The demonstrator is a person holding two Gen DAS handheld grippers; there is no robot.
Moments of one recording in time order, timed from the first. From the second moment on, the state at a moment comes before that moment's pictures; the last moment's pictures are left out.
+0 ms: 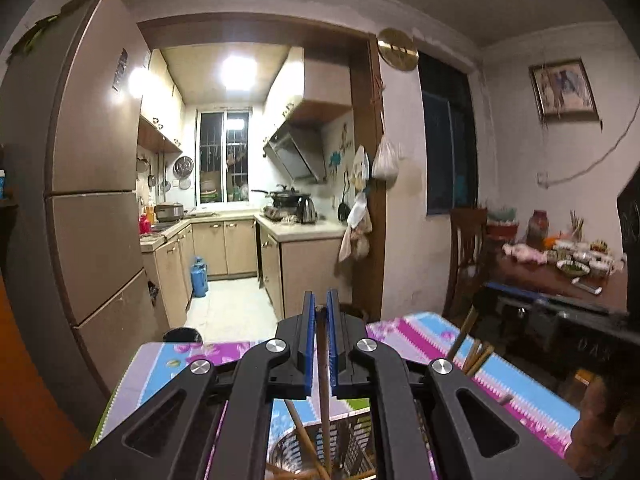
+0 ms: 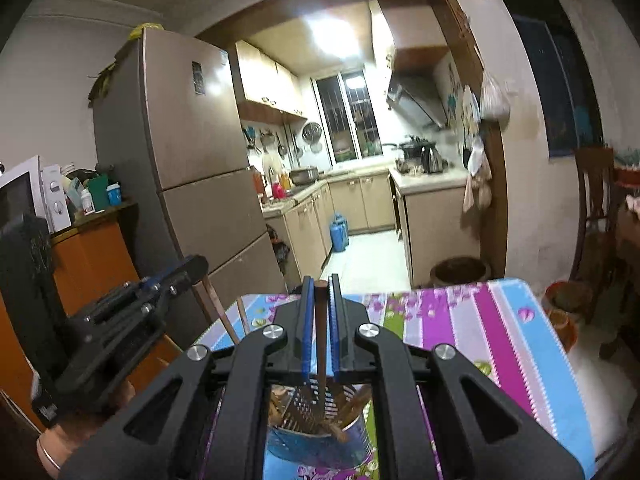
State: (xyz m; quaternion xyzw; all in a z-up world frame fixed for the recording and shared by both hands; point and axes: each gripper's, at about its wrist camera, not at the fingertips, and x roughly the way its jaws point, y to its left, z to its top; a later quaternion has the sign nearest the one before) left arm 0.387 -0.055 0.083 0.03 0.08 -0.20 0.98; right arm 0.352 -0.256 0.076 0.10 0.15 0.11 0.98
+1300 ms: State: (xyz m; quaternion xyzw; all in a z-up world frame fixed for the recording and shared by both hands) left arm 0.070 -0.028 0.006 0.09 0.14 -0.01 0.99; right arm 0.078 -0.242 0.000 0.05 0.15 -0.08 0.98
